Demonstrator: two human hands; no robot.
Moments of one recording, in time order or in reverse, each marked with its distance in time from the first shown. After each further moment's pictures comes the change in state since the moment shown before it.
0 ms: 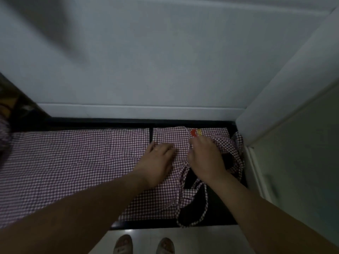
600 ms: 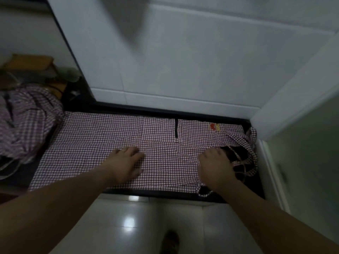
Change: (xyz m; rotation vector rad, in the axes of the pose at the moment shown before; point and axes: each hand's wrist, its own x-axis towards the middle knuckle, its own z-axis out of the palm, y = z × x) left_hand -0.190 -0.081 -0.054 0.090 -0.308 -0.304; right_hand -0.082 -0.064 -0.005 -0.473 -0.237 -0.213
